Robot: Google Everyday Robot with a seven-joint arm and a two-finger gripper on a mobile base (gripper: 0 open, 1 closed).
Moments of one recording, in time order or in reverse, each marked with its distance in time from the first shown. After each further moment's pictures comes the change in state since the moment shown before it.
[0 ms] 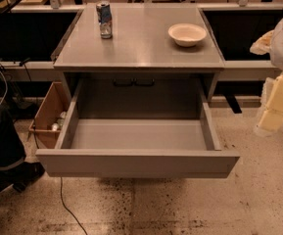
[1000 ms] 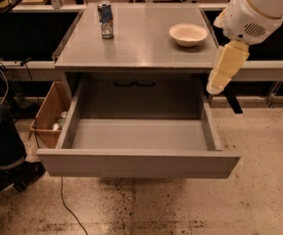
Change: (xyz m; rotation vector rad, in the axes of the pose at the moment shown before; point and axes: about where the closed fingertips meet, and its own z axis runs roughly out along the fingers) arm -0.068 -0.088 0.035 0.082 -0.114 -0.028
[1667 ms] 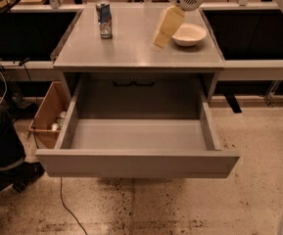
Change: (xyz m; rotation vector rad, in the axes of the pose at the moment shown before) arm -0.134 -0.099 0.044 0.095 -0.244 -0.034
